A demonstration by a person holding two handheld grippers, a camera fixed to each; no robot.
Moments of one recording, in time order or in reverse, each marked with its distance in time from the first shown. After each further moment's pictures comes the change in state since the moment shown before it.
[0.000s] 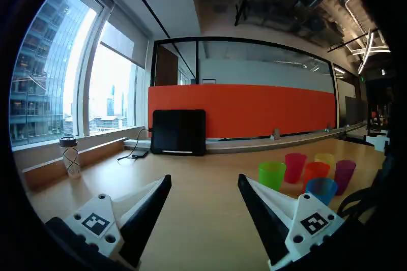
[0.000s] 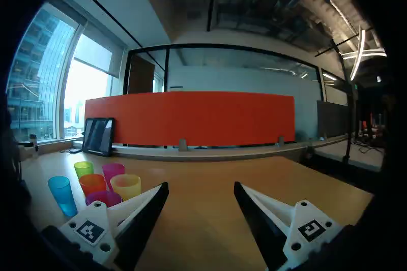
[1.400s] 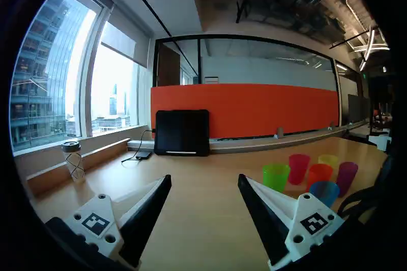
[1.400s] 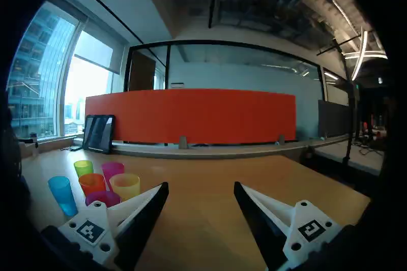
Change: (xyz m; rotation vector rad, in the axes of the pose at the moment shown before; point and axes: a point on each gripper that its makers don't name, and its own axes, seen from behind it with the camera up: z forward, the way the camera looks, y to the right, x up) left arm 0.017 -0.007 0.004 0.017 -0.023 0.014; right arm 0.009 0.002 0.003 0.013 -0.029 -0.005
